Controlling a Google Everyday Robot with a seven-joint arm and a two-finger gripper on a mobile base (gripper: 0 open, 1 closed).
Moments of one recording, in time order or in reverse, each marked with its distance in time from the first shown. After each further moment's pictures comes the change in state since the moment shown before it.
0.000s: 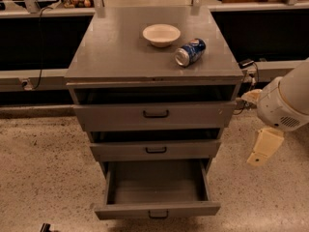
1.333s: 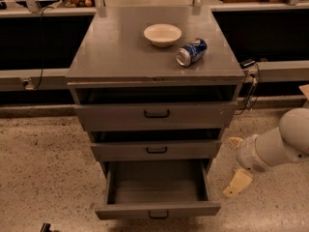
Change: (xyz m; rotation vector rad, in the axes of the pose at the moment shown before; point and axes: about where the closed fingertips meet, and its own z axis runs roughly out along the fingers) arm 0.048 0.031 0.172 -0.097 -0.185 0.131
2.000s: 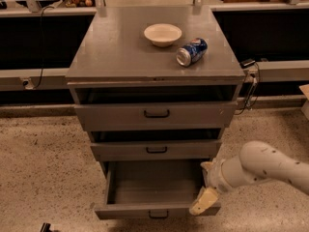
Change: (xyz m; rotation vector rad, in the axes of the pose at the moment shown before) arm 0.013 0.032 0.136 -0.114 -0.066 0.133
